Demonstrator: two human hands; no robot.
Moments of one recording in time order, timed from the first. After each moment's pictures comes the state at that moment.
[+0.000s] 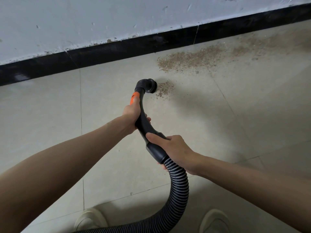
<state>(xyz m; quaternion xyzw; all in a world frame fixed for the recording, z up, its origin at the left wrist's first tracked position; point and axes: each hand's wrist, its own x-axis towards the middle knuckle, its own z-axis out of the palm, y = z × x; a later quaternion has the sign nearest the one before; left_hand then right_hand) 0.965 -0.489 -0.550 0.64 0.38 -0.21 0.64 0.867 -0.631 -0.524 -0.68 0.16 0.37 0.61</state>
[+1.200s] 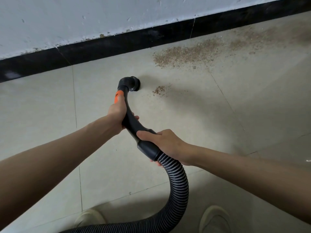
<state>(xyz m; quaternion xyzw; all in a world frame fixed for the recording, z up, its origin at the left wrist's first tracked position) 0.965 -0.467 -0.547 0.65 0.41 -0.18 0.62 0.883 -0.622 -0.519 -0.68 0.11 0.43 0.59</state>
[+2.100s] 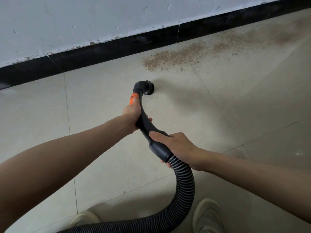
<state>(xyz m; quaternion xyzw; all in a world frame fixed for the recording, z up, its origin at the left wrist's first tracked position) 0.955 -0.527 -0.541 0.65 0.36 -0.24 0.62 0.853 -0.666 -0.514 -0.67 0.18 0.36 0.62</state>
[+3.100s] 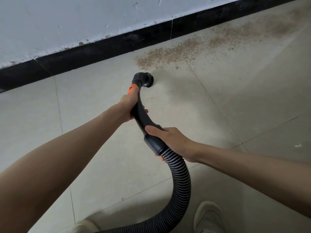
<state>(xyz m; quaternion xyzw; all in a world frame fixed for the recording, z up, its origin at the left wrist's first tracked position) 1.003 -0.533 -0.540 0.69 0.30 -0.27 0.60 0.884 -0.670 -0.526 -0.66 0.13 0.38 0.64</state>
